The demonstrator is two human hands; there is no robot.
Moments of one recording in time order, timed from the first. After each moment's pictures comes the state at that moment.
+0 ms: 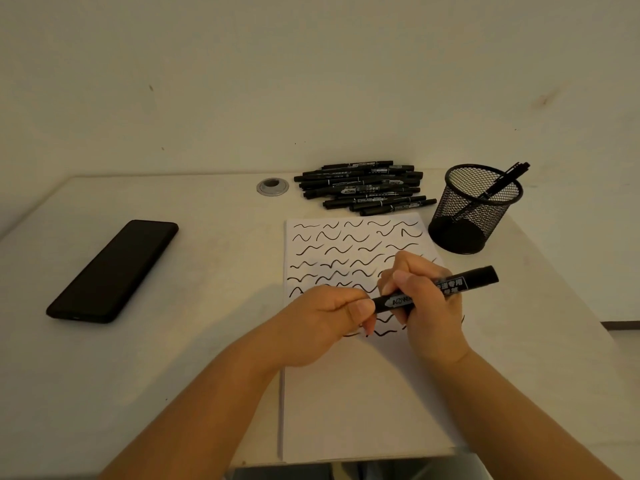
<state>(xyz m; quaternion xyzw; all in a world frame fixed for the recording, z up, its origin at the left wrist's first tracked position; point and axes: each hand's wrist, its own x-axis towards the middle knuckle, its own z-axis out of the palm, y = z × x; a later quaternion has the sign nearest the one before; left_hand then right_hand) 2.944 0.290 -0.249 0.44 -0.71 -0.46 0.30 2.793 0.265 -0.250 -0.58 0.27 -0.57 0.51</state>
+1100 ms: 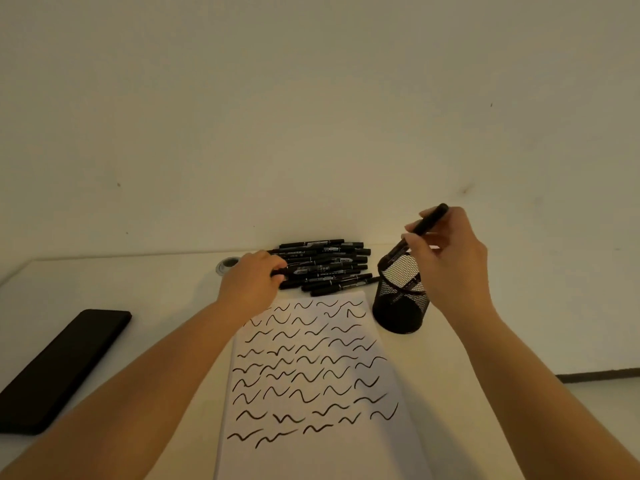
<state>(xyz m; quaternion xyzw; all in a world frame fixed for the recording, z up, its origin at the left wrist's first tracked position) 2.975 0.134 -0.227 0.67 -0.71 0.00 0.20 2.707 0.165 -0.147 -0.64 0.50 -0.55 0.18</state>
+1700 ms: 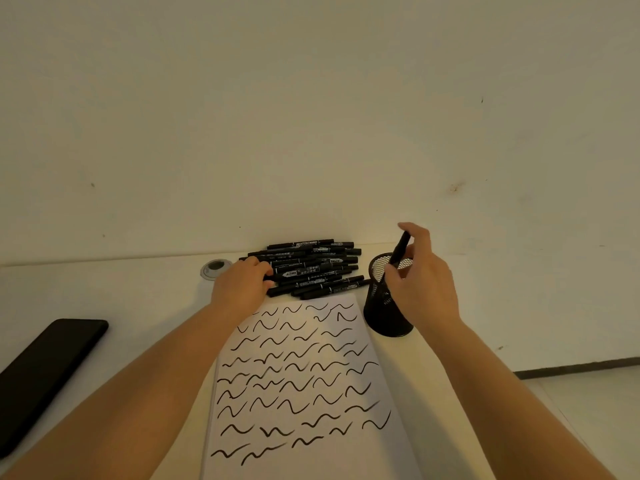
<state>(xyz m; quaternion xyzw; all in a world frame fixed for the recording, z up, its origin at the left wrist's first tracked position) 2.980 0.099 -0.255 0.69 -0.71 0.01 0.14 2.707 0.138 -0.193 -0.68 0.58 -0.43 0.10</state>
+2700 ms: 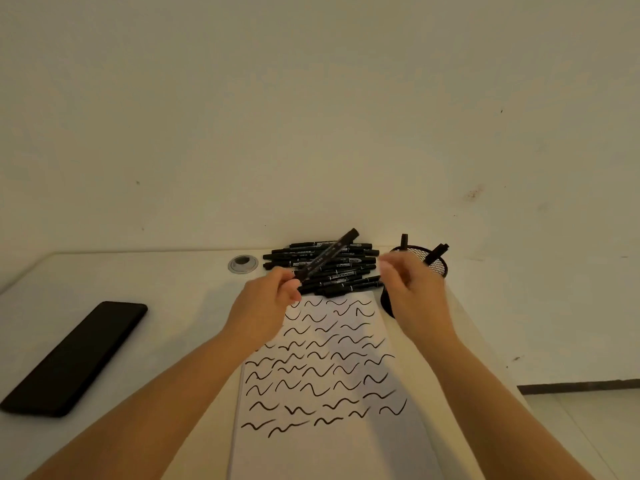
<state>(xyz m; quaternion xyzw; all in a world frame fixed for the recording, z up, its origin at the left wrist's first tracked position) 2.954 0.192 -0.216 0.65 -0.64 -0.18 0.36 2.740 0.177 -0.187 -0.68 0.52 -0.47 0.20</state>
